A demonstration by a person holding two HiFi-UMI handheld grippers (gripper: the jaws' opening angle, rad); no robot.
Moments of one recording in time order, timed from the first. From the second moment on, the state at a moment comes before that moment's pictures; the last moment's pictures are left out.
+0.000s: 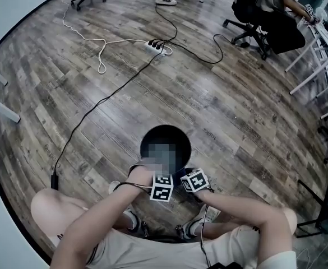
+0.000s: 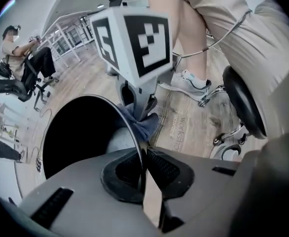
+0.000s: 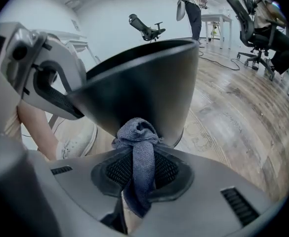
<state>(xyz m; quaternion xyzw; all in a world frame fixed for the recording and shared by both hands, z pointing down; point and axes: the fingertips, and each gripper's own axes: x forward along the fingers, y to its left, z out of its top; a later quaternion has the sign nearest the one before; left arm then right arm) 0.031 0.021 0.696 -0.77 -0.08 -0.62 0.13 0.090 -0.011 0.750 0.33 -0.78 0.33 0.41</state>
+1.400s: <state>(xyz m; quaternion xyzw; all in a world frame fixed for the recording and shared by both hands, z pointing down) 0.002 0.004 0.689 -0.78 -0.09 -0.61 0.14 0.068 0.022 0.699 0.34 -0.77 0.41 0.35</state>
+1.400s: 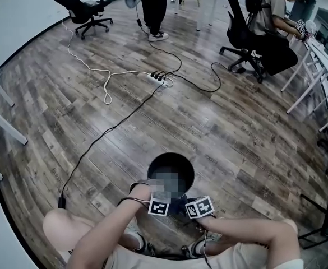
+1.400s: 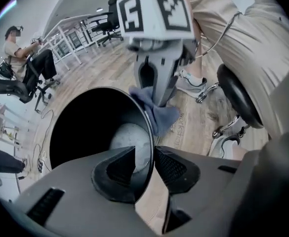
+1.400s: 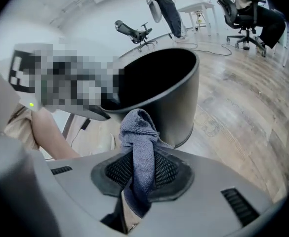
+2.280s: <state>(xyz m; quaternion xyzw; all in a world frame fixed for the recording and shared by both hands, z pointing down) 0.015 0.021 0.697 -0.77 -0.12 -0.61 0.14 0.077 -0.009 0.796 0.35 -0.77 0.33 0.41</state>
